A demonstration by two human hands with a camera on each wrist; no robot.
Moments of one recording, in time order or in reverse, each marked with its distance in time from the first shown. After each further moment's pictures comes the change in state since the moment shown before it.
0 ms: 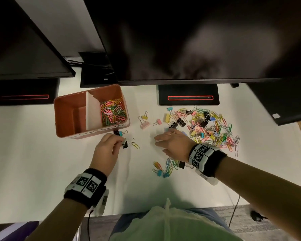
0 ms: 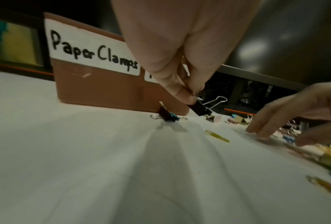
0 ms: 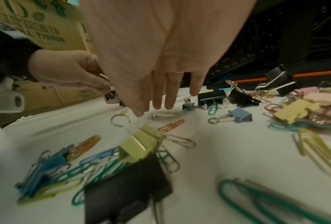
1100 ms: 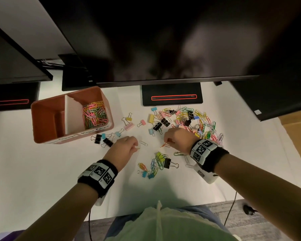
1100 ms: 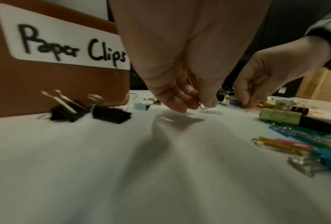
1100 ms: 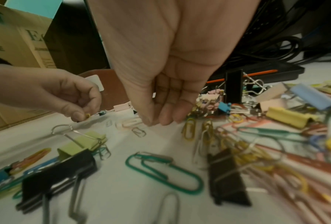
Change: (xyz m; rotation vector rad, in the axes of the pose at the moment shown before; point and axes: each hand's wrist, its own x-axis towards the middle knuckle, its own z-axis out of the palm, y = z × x) left_hand 0.025 0.046 0.061 0.208 -0.475 0.095; right_hand -0.038 0.052 0.001 0.307 0.075 0.243
